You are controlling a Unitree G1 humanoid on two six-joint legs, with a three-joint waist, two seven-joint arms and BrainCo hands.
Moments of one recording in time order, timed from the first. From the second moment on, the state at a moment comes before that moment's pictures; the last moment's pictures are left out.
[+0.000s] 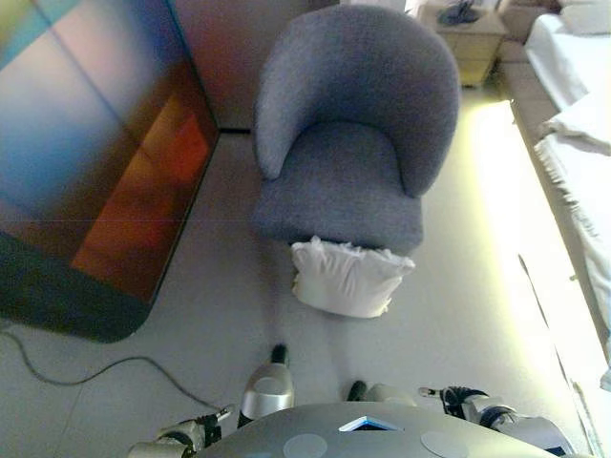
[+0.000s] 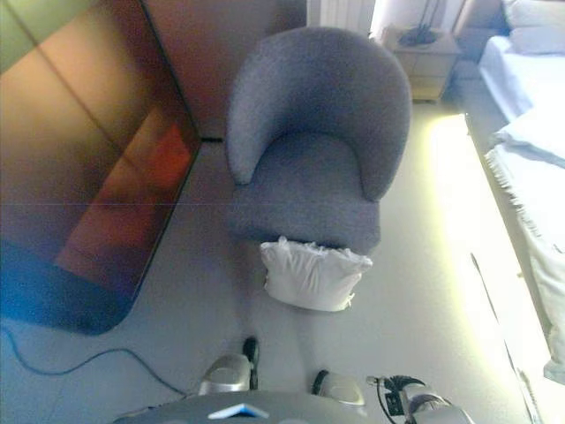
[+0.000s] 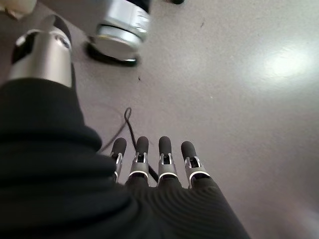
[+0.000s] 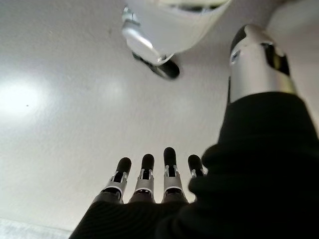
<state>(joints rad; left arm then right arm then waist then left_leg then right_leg) 0.03 0.21 -0.06 1.36 -0.31 0.25 0.12 -0.07 -0.29 0.16 1.34 0.09 0.20 -0.04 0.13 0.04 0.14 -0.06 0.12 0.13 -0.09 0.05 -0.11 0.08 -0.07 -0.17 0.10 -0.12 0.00</state>
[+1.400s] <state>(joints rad) -0.36 0.27 -0.26 1.18 -0.33 -0.17 0.24 -0.36 -0.33 0.21 1.23 0.21 -0.12 -0.25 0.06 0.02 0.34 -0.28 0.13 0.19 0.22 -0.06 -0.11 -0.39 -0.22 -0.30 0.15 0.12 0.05</state>
